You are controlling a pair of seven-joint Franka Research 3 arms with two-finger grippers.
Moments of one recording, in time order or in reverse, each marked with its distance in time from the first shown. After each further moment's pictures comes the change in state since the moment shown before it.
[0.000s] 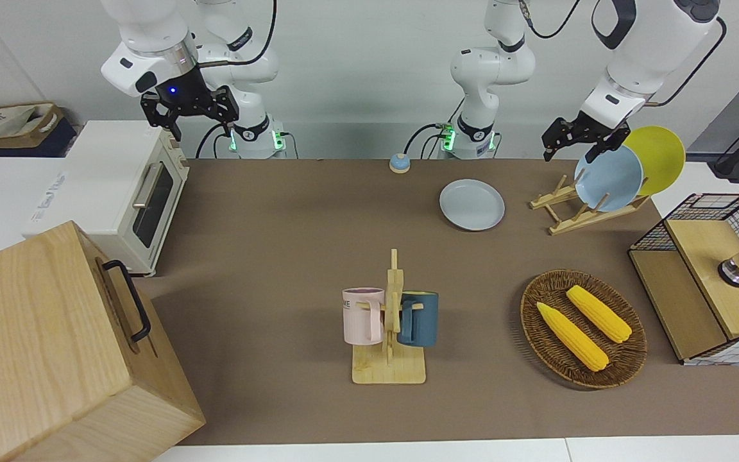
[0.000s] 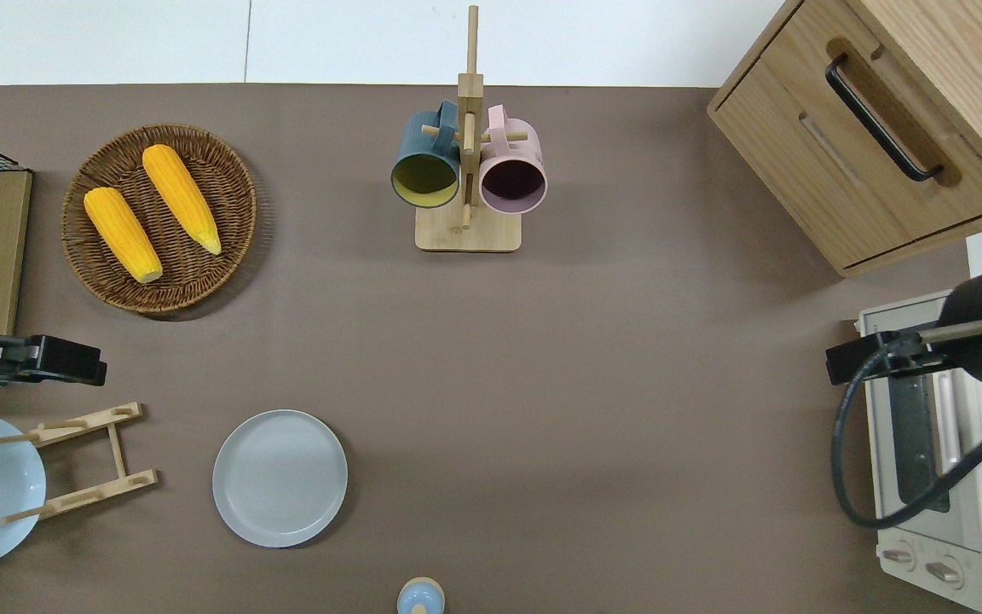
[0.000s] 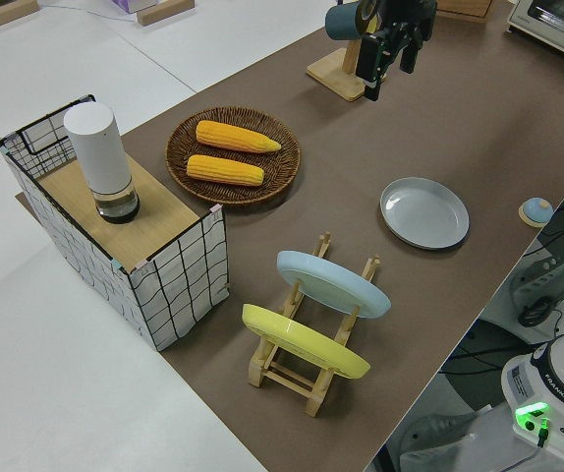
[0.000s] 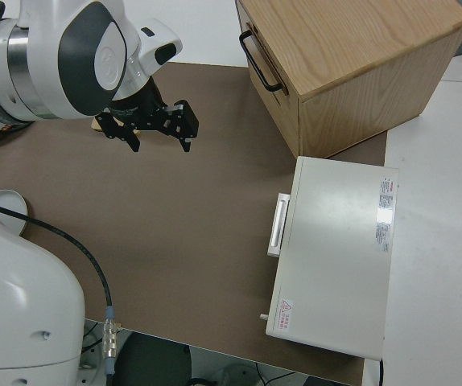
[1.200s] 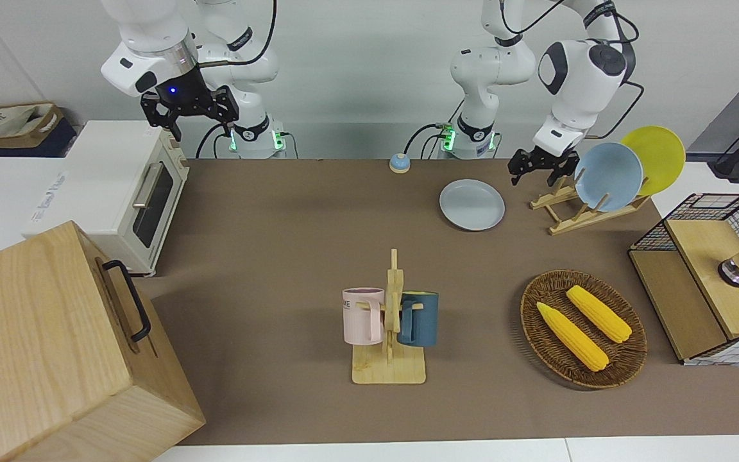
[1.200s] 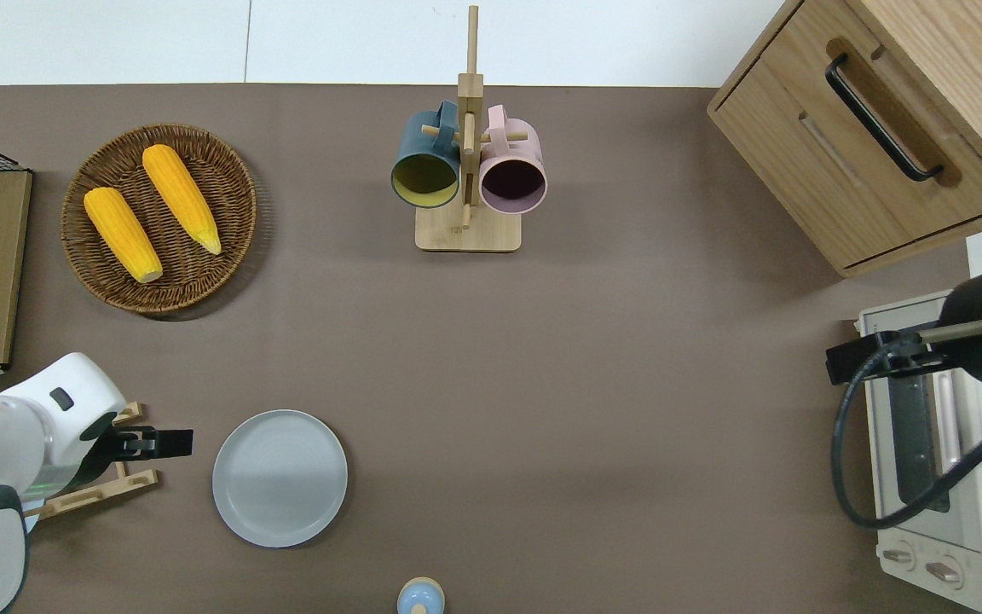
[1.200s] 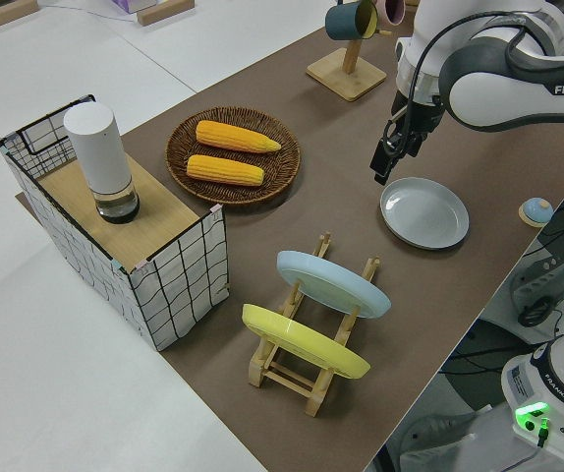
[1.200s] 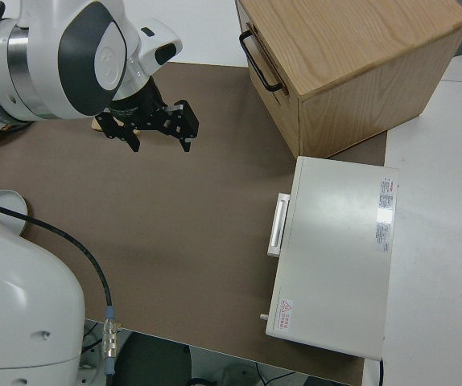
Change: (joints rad) left arm -0.001 -0.217 -0.016 -0.608 -0.001 0.474 0.000; right arm 0.000 0.000 0.000 0.000 0.000 0.000 0.000
